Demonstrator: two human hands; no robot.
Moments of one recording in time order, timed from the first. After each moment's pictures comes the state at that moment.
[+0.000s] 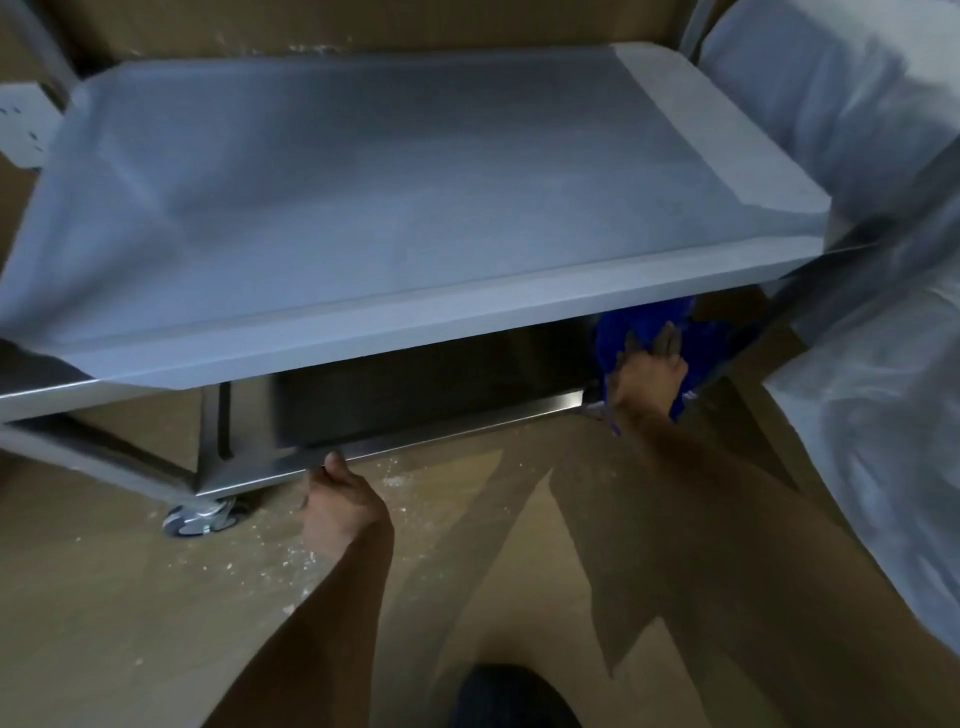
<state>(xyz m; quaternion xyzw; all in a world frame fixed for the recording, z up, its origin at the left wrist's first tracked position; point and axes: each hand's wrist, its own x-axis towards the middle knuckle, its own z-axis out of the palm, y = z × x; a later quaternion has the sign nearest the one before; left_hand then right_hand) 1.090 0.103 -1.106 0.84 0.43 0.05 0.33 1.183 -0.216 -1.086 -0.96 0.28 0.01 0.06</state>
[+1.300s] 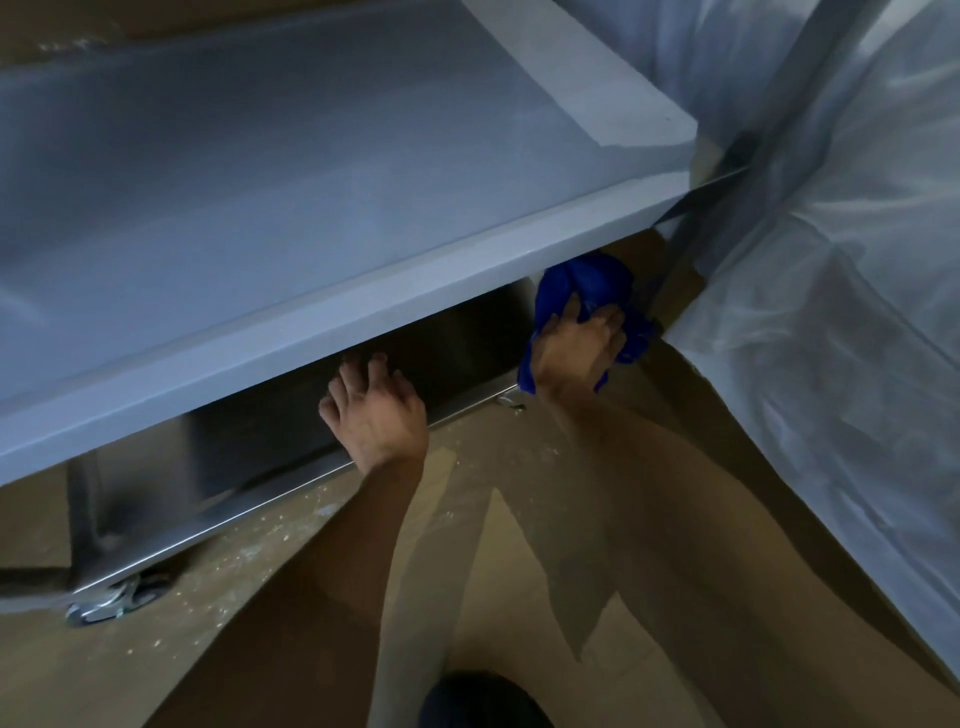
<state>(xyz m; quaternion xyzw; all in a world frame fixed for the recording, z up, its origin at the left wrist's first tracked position) 1.174 -0.037 -1.095 0.98 0.07 0.09 0.19 1.202 -0.250 -1.110 -0.92 0.37 -0.03 0.10</state>
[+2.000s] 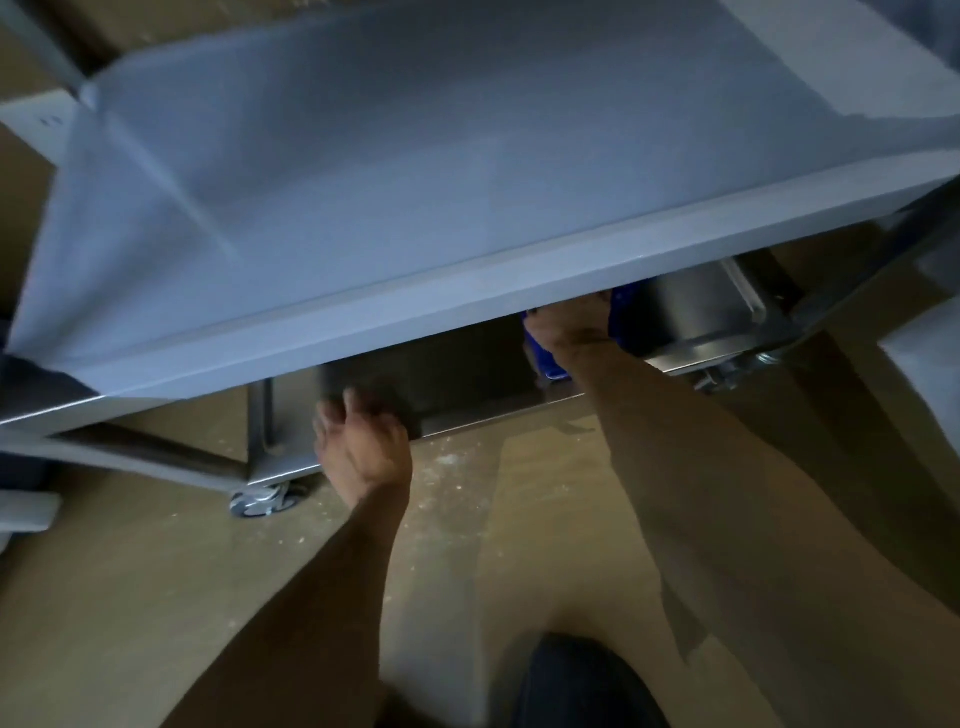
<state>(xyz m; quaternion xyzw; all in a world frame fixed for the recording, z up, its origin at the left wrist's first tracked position) 1.127 0.128 -1.083 0.96 0.24 0.03 0.16 1.268 -0.101 -1.114 -0.99 0.09 0.02 0.13</state>
